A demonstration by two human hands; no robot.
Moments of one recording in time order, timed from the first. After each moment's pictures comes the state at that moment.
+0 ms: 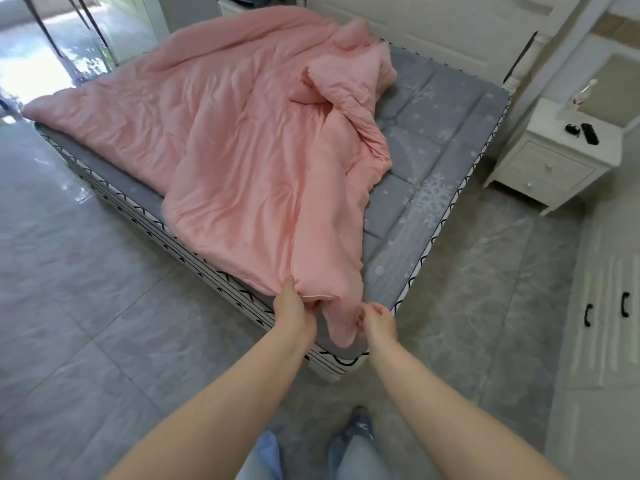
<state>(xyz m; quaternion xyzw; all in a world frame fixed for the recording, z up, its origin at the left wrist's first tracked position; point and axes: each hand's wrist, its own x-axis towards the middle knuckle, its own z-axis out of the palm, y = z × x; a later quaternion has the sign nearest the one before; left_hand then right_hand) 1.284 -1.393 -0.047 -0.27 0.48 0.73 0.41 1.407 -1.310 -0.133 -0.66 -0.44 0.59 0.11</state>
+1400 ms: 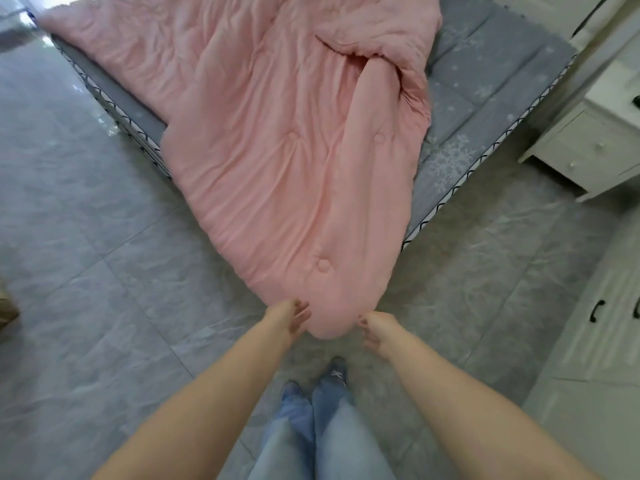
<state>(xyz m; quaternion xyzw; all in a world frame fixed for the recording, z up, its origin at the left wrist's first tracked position) 1.400 -1.416 -0.146 -0.30 0.60 0.54 0.51 1.528 -1.291 -0.157 -0.66 -0.41 0.62 -0.10</state>
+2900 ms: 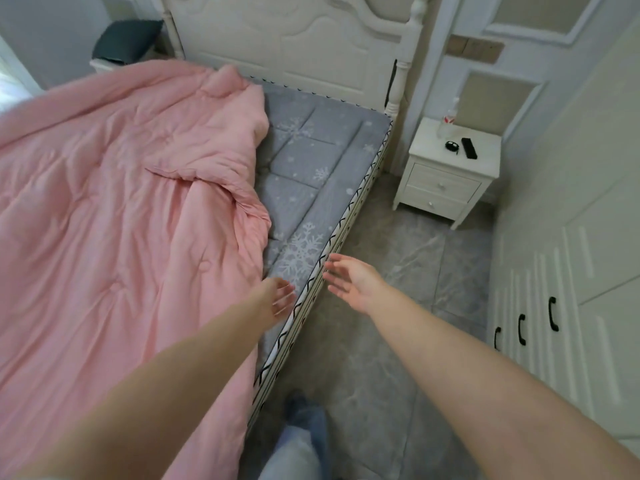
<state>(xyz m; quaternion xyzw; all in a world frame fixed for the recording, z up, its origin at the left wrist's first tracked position) 1.467 -0.898 -0.039 -0.08 0.64 0.51 0.57 1.606 -0.796 -0.026 -0.52 -0.33 0.77 0.18</state>
